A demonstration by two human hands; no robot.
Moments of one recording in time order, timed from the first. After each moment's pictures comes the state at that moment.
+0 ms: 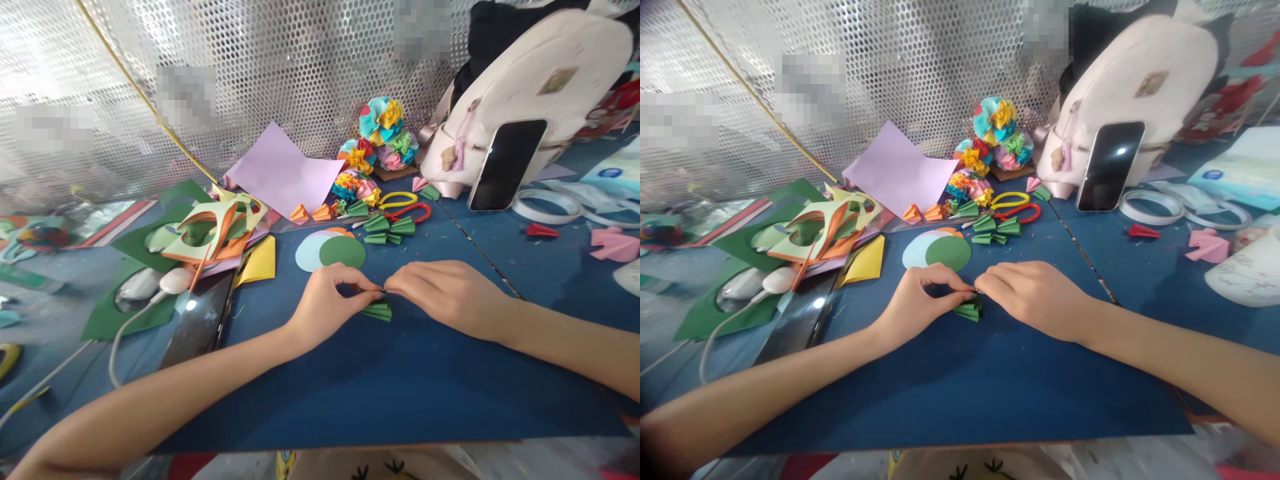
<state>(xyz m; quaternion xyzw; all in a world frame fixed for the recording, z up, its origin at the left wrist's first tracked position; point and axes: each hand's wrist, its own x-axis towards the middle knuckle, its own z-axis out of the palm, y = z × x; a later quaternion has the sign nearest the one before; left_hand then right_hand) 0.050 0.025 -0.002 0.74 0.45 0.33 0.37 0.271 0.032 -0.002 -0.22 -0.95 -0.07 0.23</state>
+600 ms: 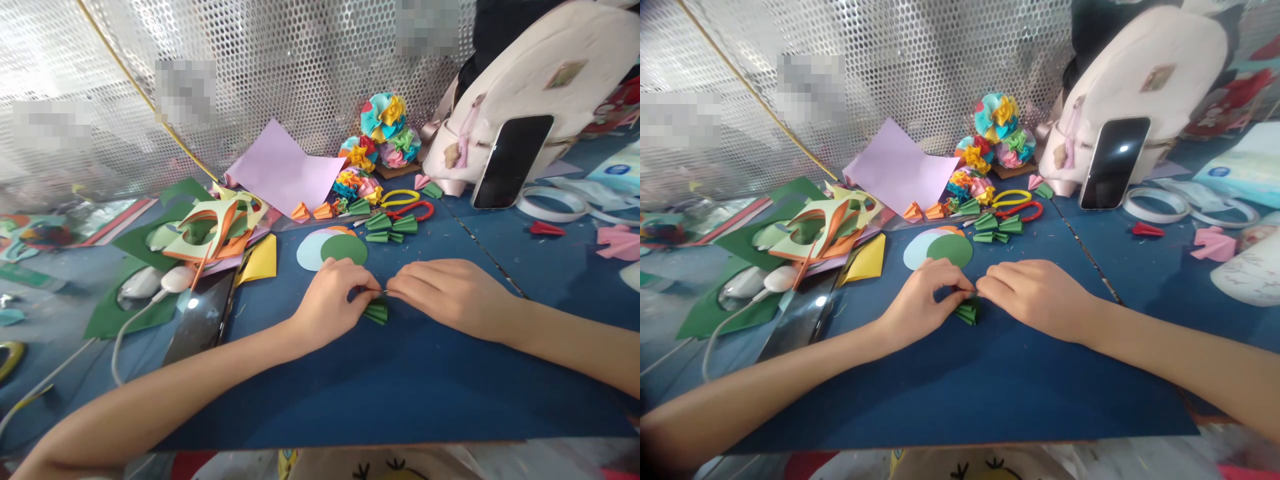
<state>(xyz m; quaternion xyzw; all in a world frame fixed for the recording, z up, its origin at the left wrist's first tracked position) 0.050 0.029 0.004 0.84 0.41 0.24 0.25 0.270 0.032 -0.001 -0.22 -0.95 -0.09 0.21</state>
